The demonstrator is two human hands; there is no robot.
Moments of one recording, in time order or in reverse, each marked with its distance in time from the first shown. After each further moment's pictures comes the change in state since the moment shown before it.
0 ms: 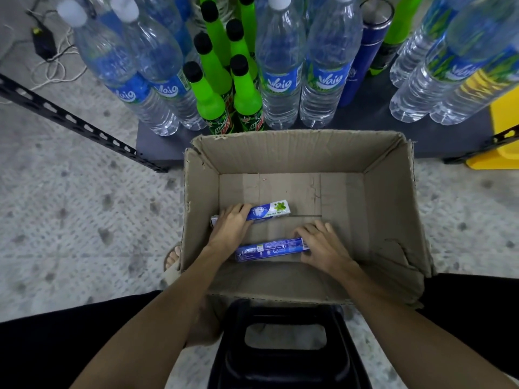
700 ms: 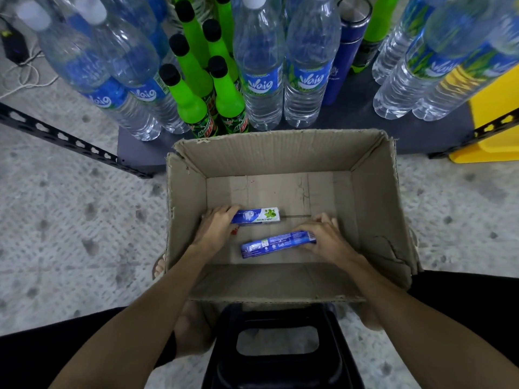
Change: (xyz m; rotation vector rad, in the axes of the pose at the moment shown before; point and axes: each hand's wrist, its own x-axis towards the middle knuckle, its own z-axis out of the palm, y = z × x) left_hand 0.017 -0.013 -0.001 0.098 -0.066 0.030; right_hand 0.002 0.039 -0.003 0.290 -0.026 0.188
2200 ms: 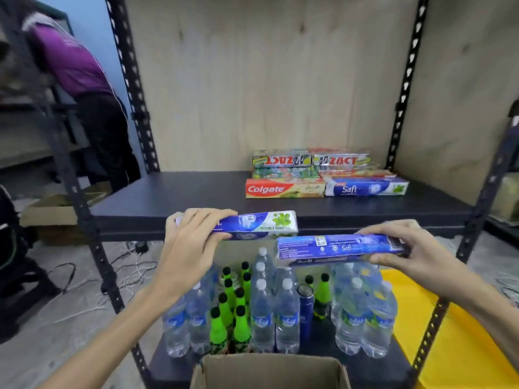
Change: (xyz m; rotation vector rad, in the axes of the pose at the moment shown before) left_hand -0.217 0.143 -0.484 0.039 1.355 0.397; right_hand -0.304 -0.141 -0.466 0.053 0.872 -0.659
